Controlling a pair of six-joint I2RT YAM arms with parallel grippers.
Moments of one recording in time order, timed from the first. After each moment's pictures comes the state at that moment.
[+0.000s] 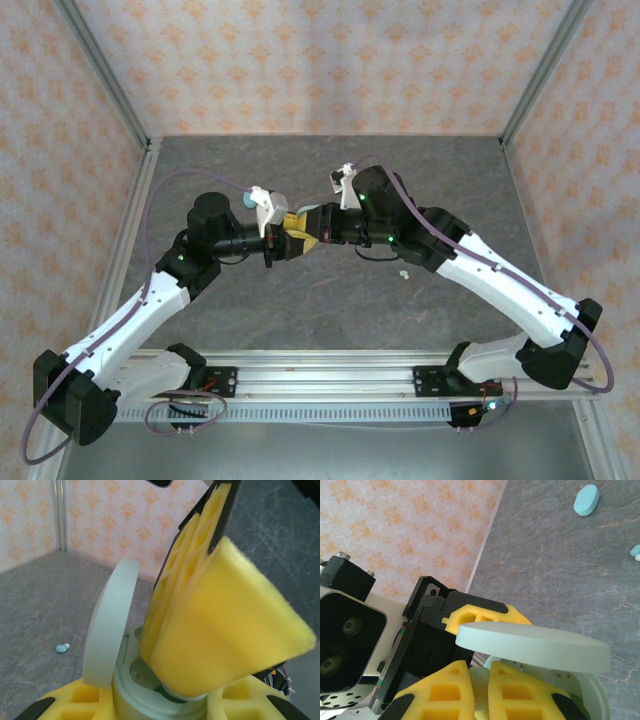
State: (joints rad) left arm -0.46 1.04 0.85 -0.01 0.78 -0.07; right arm 0.89 1.31 1.46 -0.64 -0.22 0.84
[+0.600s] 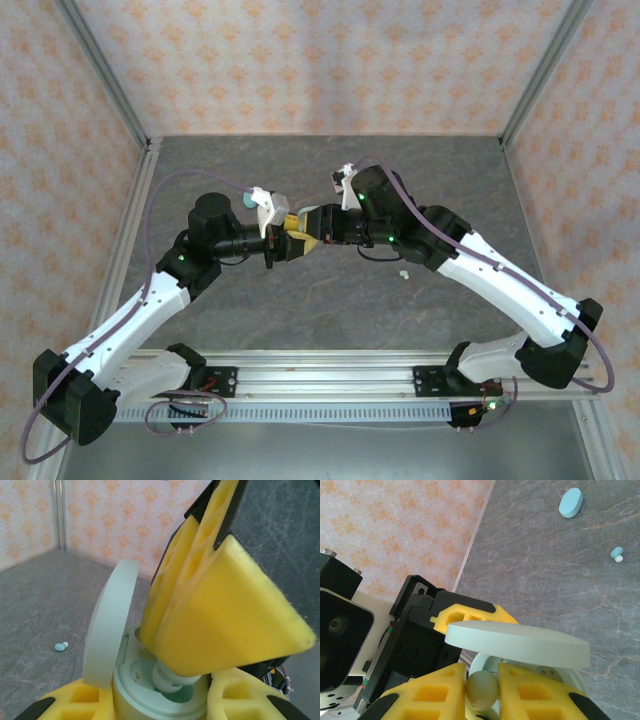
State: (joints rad) left arm -0.46 1.04 0.85 -0.02 0.78 -0.07; right arm 0.90 1.32 1.49 -0.71 -0.19 0.80
